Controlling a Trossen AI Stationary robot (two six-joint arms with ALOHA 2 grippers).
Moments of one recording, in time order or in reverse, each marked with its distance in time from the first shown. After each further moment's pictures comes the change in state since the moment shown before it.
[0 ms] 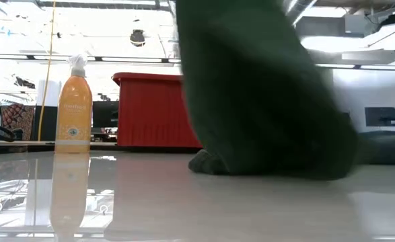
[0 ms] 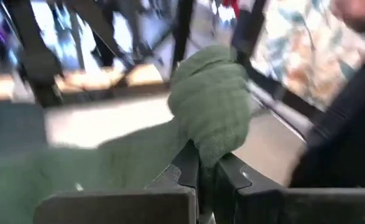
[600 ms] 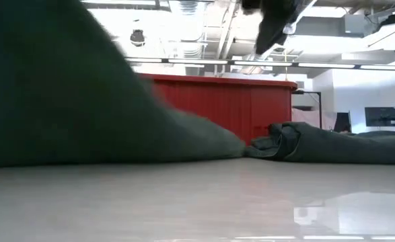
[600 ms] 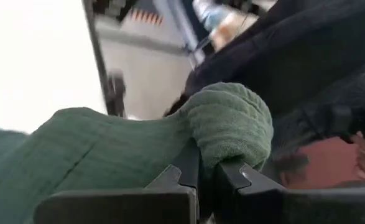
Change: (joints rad) left arm -0.478 -0.234 -0.001 -0.386 -0.113 -0.664; right arm -0.357 -0.067 -0.439 0.241 0.088 -0.232
